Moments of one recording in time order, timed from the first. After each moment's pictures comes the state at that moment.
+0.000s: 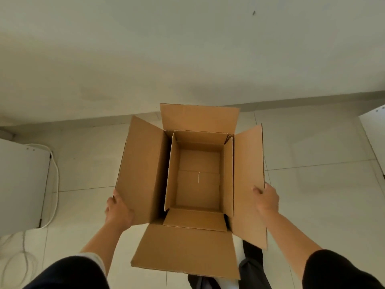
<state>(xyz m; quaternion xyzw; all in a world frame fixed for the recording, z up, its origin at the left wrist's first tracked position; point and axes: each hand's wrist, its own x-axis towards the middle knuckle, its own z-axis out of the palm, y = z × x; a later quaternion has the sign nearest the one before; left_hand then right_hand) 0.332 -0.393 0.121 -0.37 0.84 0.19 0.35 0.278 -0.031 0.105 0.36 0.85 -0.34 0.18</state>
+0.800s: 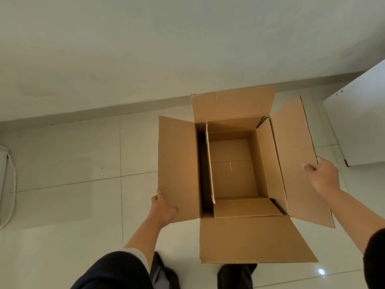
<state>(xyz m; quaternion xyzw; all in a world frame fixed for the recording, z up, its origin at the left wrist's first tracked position) 0.321 -0.079 0.110 -0.31 0.78 0.34 0.42 0.239 0.316 0.119 0.30 0.92 -0.24 0.10</state>
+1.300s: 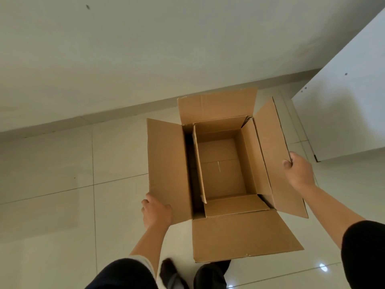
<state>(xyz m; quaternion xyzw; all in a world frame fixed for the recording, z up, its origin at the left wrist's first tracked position) 0.310 0.090 0.120 -0.40 0.83 0.25 0.30 0.229 0.440 0.103 0.25 0.93 -0.22 0.12</state>
